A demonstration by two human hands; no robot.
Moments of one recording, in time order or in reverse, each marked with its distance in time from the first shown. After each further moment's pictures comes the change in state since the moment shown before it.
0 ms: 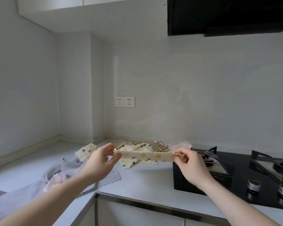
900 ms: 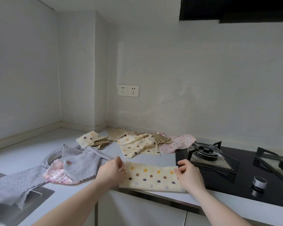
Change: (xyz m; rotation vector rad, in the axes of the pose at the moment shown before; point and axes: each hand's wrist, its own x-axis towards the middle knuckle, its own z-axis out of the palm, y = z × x) left_hand -0.012 -0.074 0.093 0.392 -0.169 -0.272; right_hand -0.018 0.087 0.071 -0.235 -0.089 0.358
